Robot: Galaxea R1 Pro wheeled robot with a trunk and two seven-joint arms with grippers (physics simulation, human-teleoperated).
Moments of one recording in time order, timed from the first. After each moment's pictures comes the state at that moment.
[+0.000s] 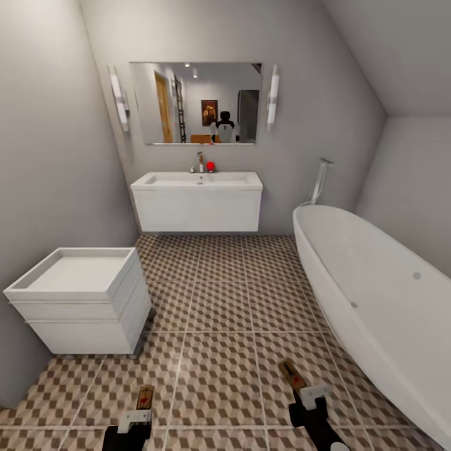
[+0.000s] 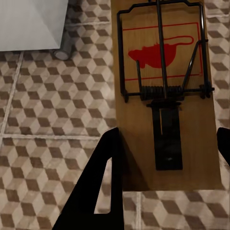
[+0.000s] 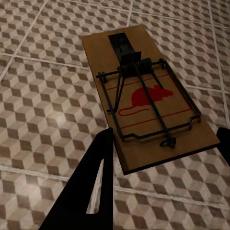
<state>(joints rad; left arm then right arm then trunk) -0.50 0.01 -0.79 0.07 0.76 -0.48 0.09 -0.26 -0.04 0.12 -0.62 0.05 -0.23 0.01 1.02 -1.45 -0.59</state>
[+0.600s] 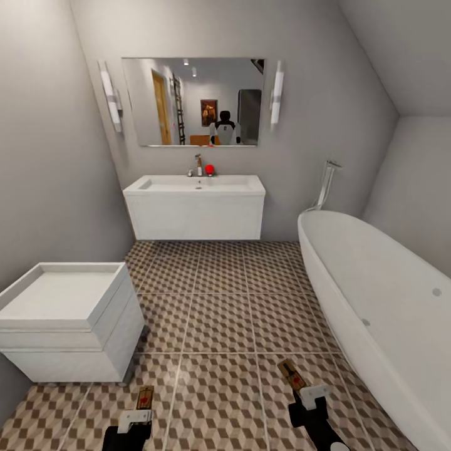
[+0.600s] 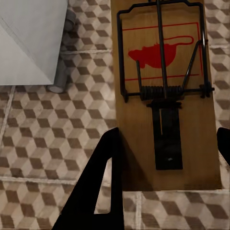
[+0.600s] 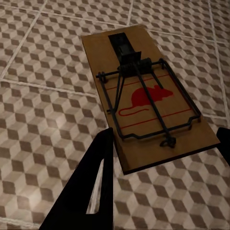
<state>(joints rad) -0.50 0.01 -0.79 0.07 0.76 -0.48 0.09 -0.26 -0.04 0.12 -0.62 0.05 -0.23 0.01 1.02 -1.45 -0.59</state>
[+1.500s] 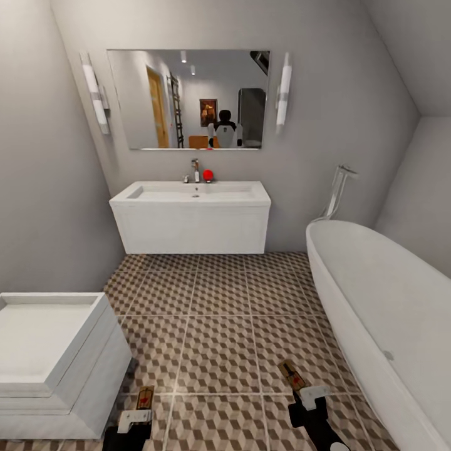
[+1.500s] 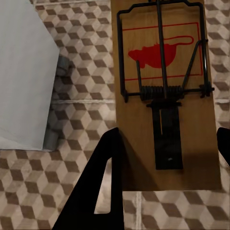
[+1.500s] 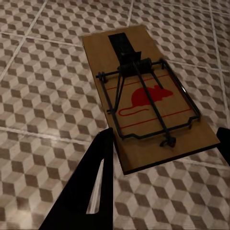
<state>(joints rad) -0.50 0.01 -0.79 0.07 0.76 -0.48 0.09 -0.26 -0.04 0.12 -0.62 0.05 -0.23 0.01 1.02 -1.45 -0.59</state>
